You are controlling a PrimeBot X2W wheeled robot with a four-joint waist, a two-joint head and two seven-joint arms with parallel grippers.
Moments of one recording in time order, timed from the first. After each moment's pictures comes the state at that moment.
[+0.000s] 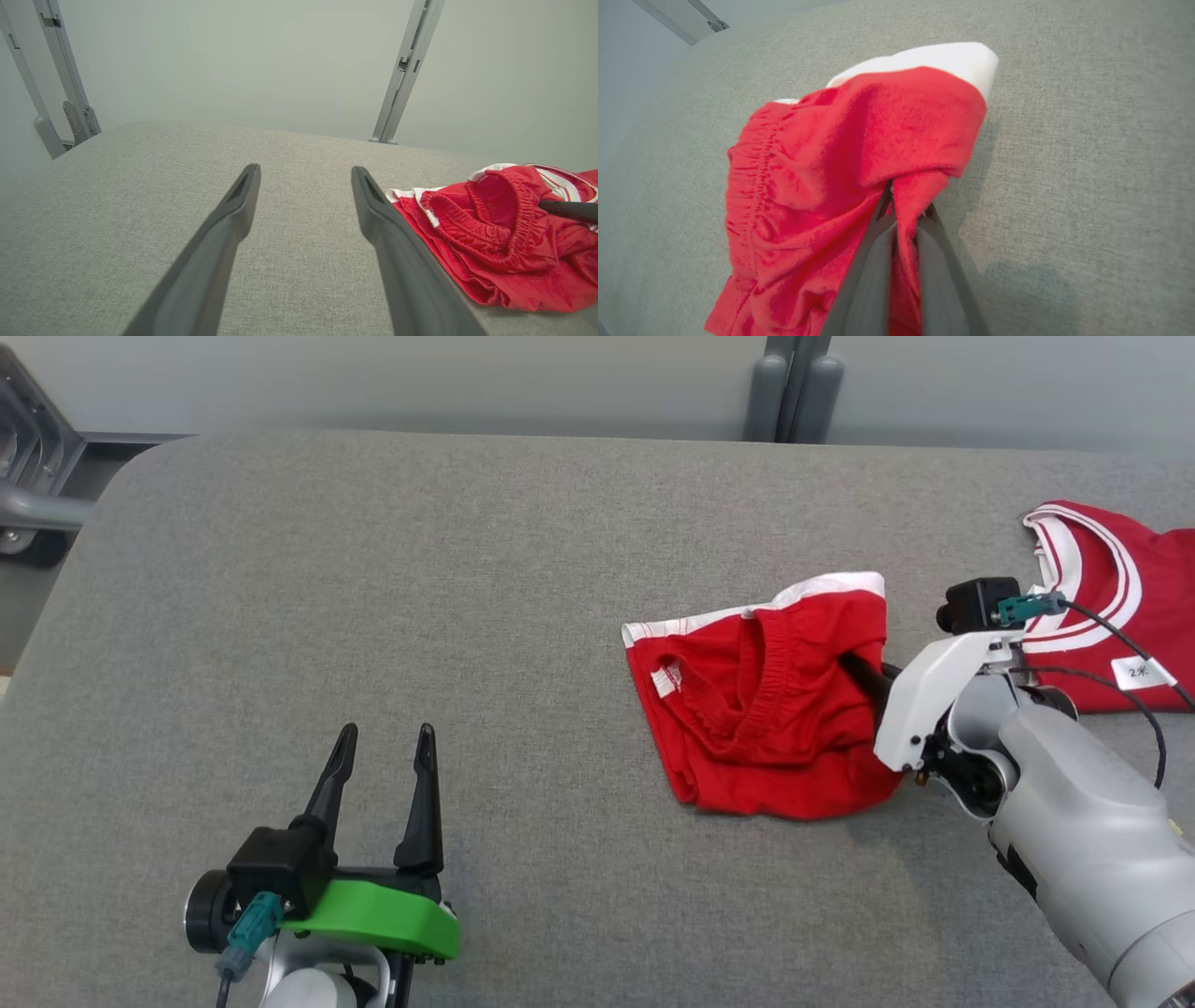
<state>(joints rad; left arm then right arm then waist) -0.05 0.04 -0.30 0.05 -0.34 0.12 -0.25 -0.65 -0.22 0.65 0.92 0.82 0.12 0.10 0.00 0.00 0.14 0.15</state>
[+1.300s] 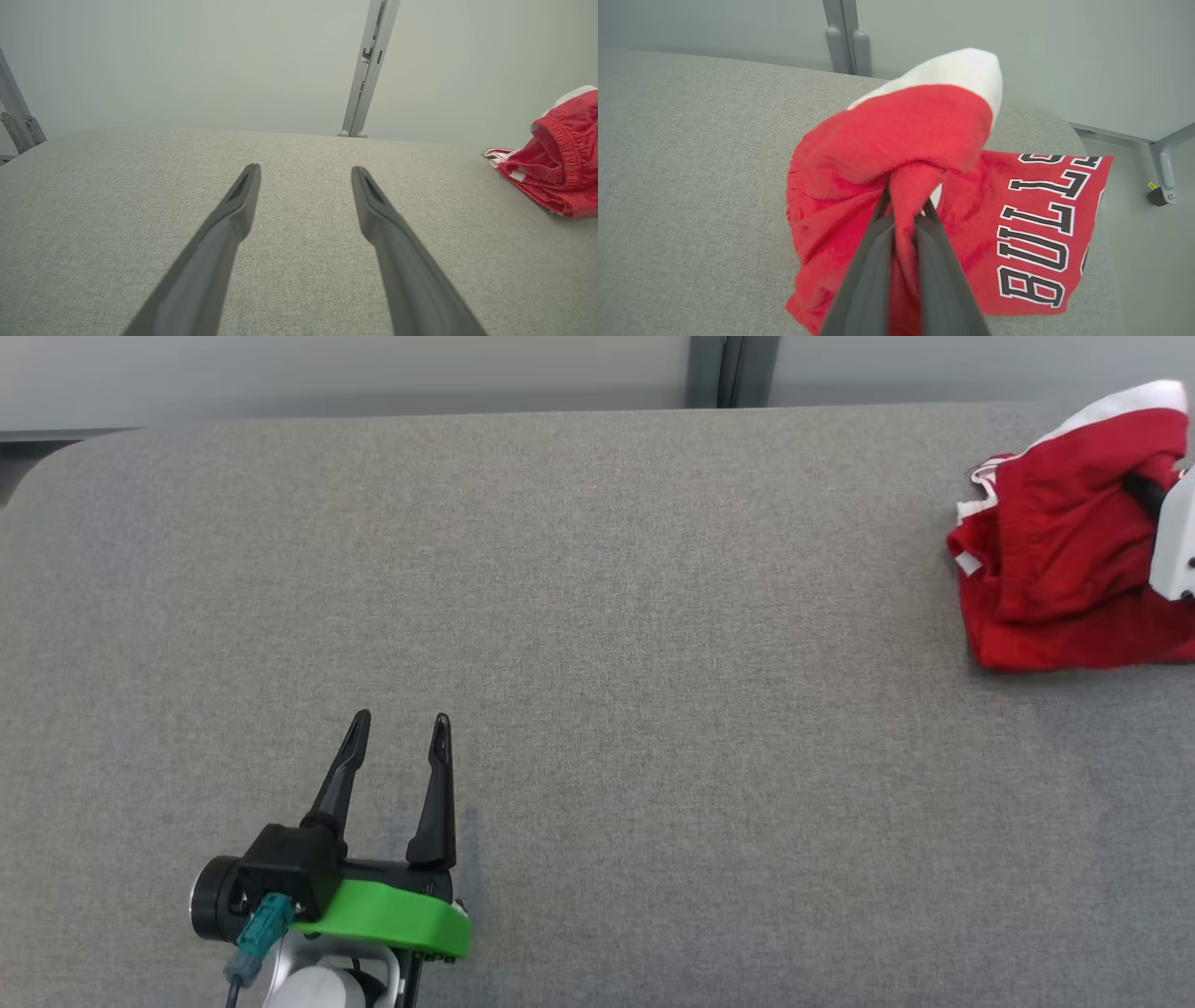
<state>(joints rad) -0.04 0.05 -0.33 0.00 -0.32 0.12 -0.25 -0.91 -0.60 0.68 0.86 0.72 0.11 0.32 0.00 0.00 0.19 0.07</state>
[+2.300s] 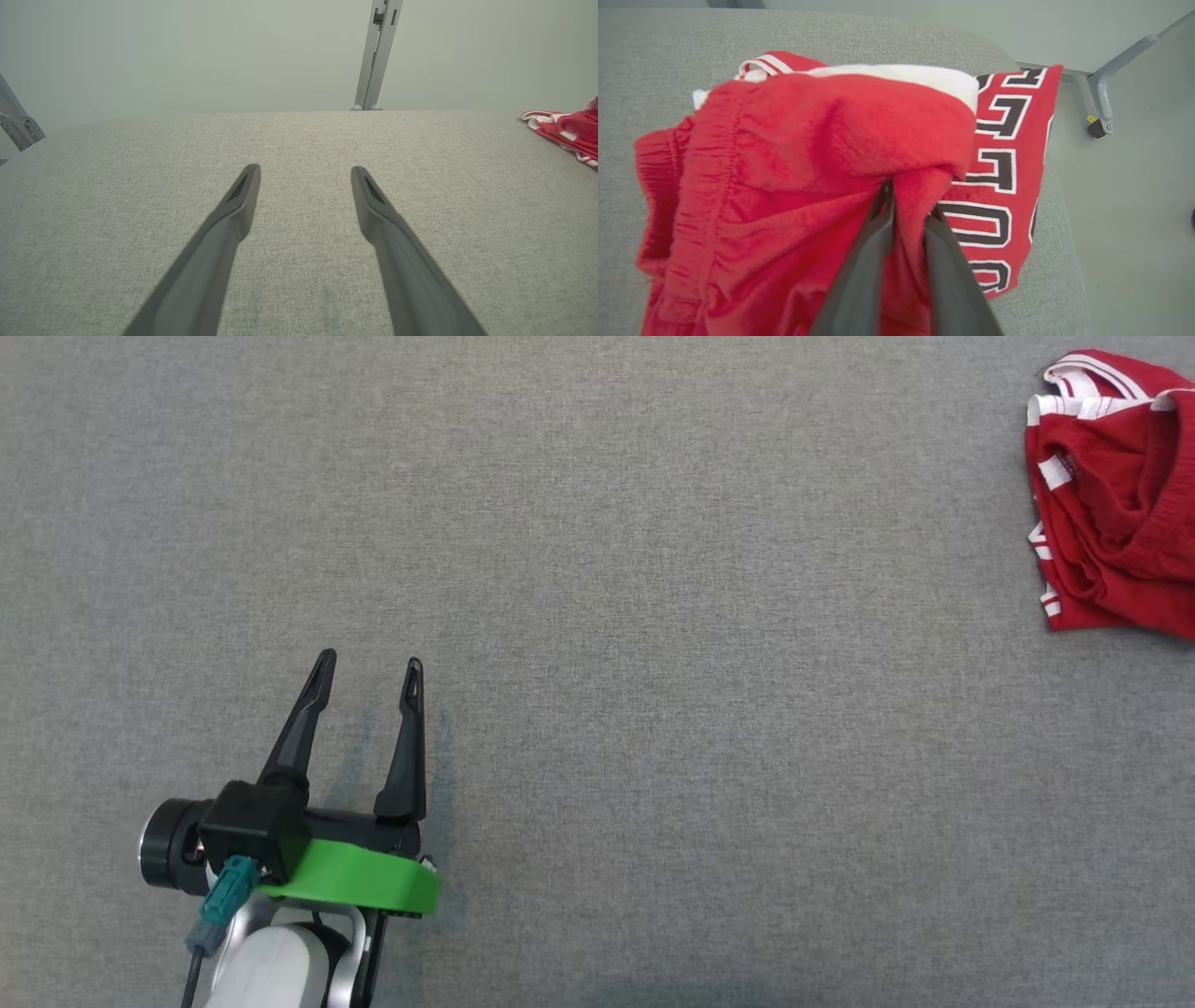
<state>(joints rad) -0.11 0.10 -0.31 -0.07 -0.27 0.12 -0.22 -0.94 -0.69 0.64 0.98 0.69 0.03 0.24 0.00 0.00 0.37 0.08</state>
